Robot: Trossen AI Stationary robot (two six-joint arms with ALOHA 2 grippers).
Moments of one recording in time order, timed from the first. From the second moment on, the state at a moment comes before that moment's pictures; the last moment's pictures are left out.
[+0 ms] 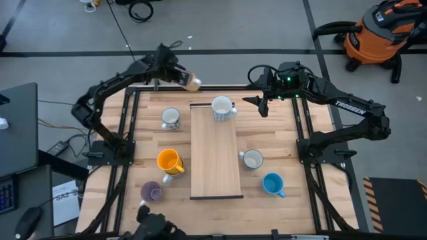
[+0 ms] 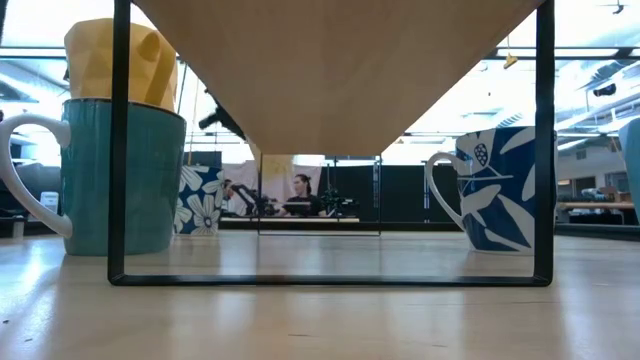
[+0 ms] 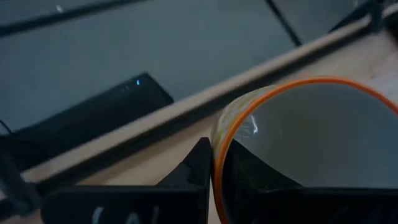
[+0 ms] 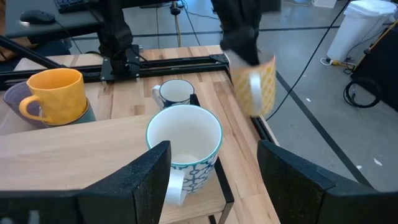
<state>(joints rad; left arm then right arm) 0.85 1.58 1.34 -0.57 0.02 -0.29 -0.41 1.13 1.24 -0.53 -0.16 -0.13</state>
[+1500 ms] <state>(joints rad) 0.38 1.45 1.73 -1.22 0.02 -0.54 -0.41 1.13 1.24 -0.53 -0.16 -0.13</state>
